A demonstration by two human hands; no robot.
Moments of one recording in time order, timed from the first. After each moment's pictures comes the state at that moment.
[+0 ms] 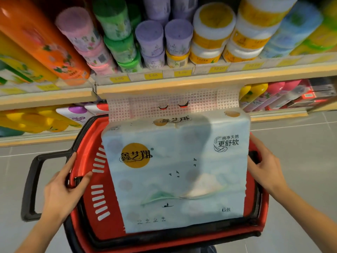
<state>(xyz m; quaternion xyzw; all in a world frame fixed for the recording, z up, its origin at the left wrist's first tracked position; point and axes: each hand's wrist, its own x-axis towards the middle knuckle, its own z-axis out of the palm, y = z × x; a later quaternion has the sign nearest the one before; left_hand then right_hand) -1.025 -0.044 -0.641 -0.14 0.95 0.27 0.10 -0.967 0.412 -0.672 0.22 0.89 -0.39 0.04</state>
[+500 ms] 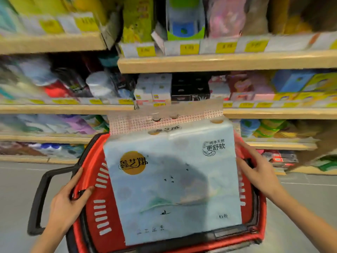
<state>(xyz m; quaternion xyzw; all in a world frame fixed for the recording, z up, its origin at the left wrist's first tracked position) -0.934 -0.082 -0.325 -0.21 0.91 0.35 0.00 -0.970 0.387 -0.347 0.08 0.89 -0.44 -0.02</state>
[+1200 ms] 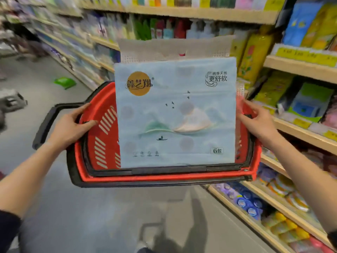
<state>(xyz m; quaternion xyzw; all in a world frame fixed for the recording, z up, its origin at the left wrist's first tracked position) -0.689 -0.242 -0.058 -0.36 0.83 0.36 -0.22 -0.990 0.141 -0.062 -0.24 0.82 -0.52 0.02</state>
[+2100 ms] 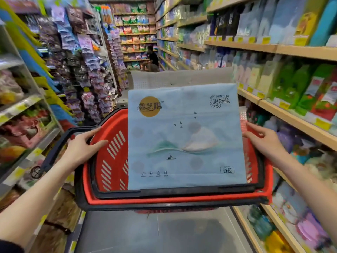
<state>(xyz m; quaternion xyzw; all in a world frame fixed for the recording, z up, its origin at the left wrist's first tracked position) -0.562 -0.570 -0.032 -0.61 0.70 0.22 -0.30 -1.015 -0.429 -0.044 -0.43 0.72 -0.52 0.14</state>
